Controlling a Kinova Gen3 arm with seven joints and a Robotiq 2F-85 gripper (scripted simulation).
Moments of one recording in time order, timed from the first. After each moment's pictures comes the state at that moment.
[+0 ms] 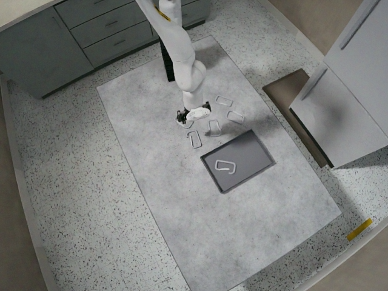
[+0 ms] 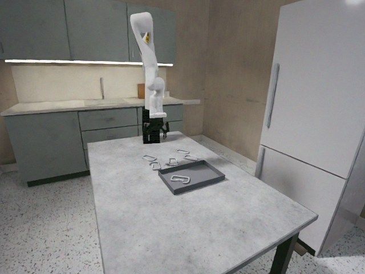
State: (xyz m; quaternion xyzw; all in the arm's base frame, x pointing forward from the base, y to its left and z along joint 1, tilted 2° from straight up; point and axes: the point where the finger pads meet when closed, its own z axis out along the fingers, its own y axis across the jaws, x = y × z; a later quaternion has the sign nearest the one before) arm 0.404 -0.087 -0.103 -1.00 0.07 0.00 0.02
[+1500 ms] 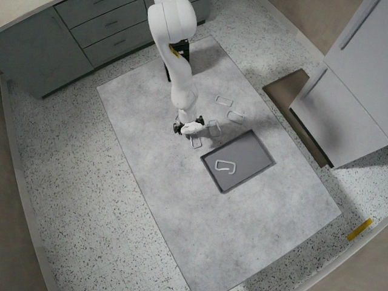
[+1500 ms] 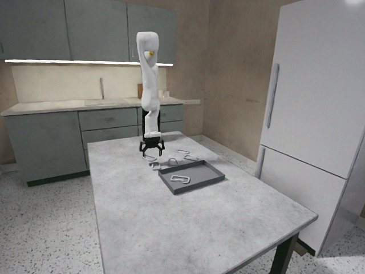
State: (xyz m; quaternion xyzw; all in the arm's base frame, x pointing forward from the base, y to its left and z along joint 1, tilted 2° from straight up) arm 0.401 -0.111 -0.211 -1.00 0.08 -0.01 0.02
